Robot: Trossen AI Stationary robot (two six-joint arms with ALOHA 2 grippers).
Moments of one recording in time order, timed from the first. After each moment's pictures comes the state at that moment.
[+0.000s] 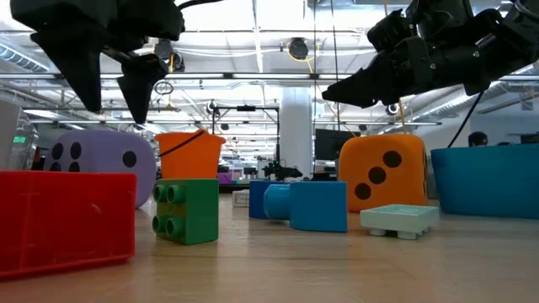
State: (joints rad) left arm -0.25 1.47 1.10 -0.99 -0.05 -0.11; right arm -0.03 1.31 0.37 0.79 -0.03 -0.12
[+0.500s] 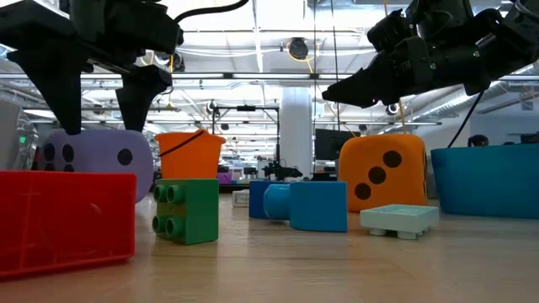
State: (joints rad) left arm -0.29 1.58 1.10 -0.99 -0.07 -0.03; right arm -0.03 1.31 0.37 0.79 -0.03 -0.12
